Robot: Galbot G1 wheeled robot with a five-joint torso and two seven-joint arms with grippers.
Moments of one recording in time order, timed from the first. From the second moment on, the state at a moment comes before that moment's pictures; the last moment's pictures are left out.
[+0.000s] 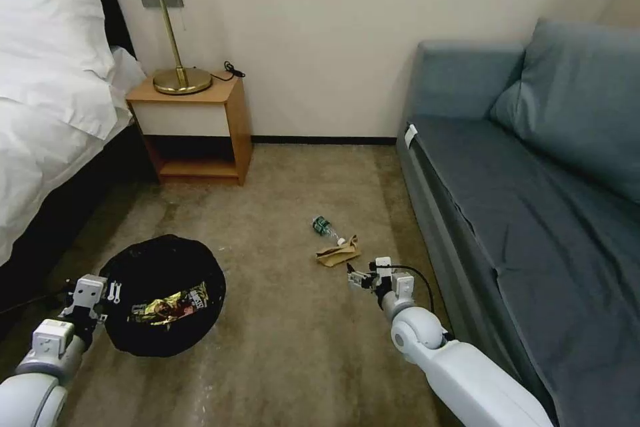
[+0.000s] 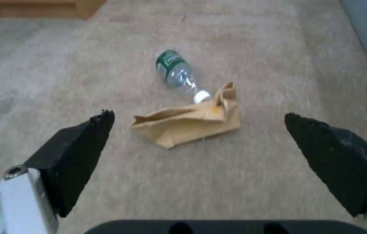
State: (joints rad) left arm 1.65 -1.04 -0.91 -1.90 -0.20 0.07 0.11; right arm -0.90 1.12 -0.15 1.42 0.70 -0.12 0.29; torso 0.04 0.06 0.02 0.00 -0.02
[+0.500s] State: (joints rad) left arm 1.69 -1.07 -0.93 -1.91 -0.17 0.04 0.12; right arm -0.93 1.11 -0.14 1.43 0.68 -0.11 0.29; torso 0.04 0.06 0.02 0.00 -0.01
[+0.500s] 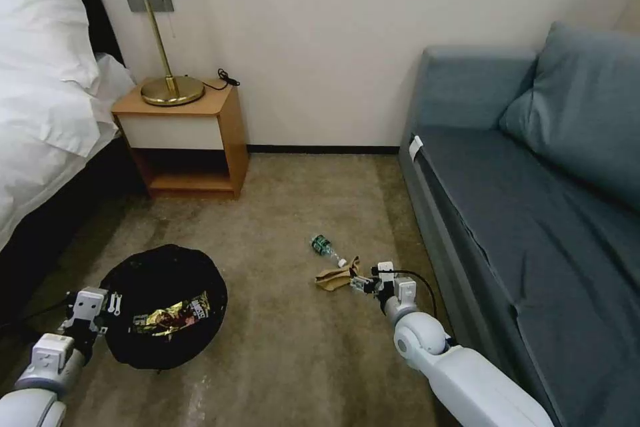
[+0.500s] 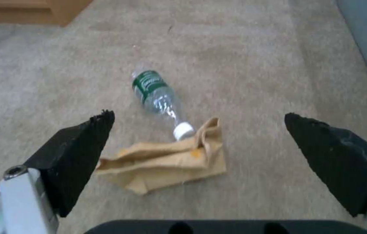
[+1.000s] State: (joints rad) left arm 1.73 -1.09 -0.94 -1.93 -0.17 0.02 0.13; right arm -0.97 1.13 -0.17 1.43 0.62 -0.11 0.29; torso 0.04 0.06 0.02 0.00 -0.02
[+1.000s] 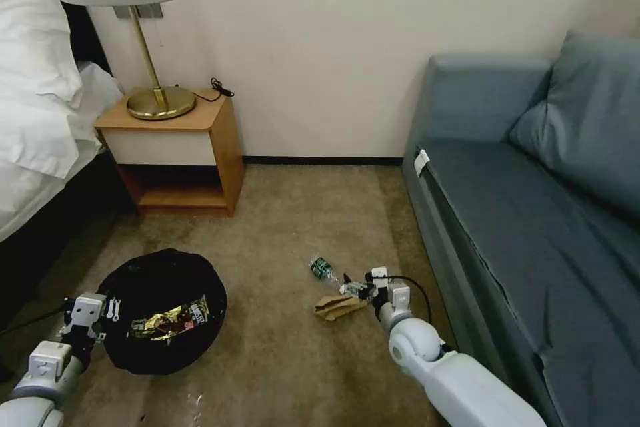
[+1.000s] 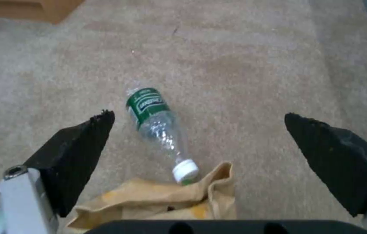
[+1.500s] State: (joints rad) left arm 1.77 -1.12 -0.95 -1.92 -0.15 -0.02 0.13; right arm -0.88 0.96 -0.30 1.51 0.60 -0.27 0.16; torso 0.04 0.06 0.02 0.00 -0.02
